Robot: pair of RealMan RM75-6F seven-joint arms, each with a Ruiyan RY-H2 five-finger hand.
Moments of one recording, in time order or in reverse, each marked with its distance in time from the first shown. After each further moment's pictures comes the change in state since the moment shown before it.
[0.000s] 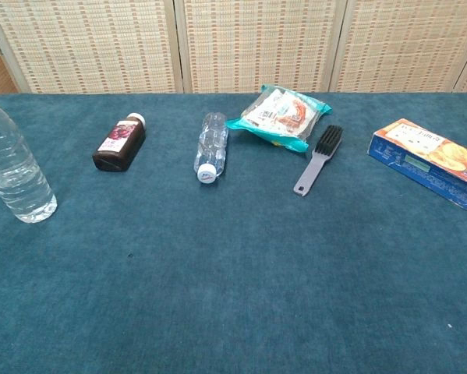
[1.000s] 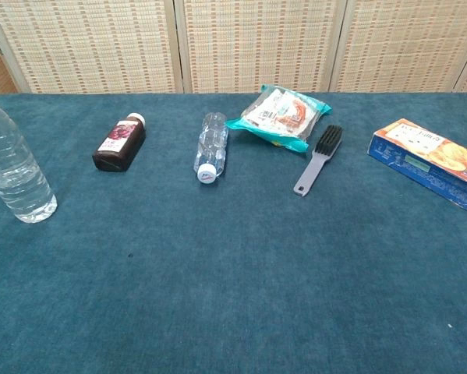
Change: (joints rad) left arm -0.070 -0.038 -0.121 -0.060 -0.303 -0.290 -0.295; right arm -0.049 -0.019 0.003 0.095 -0.166 0.238 0.198
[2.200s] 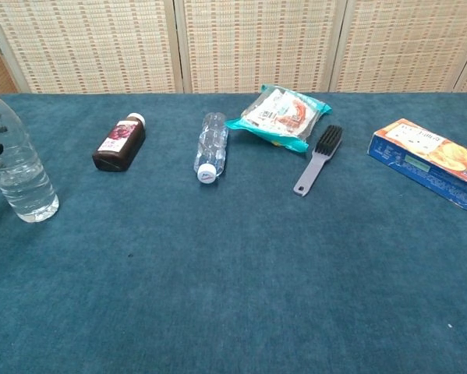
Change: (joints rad) left arm -0.116 -0.118 -0.154 0.026 0.009 -0.214 -0.527; right arm 0.032 0.008 -0.036 -0.013 0.002 -0.088 0.016
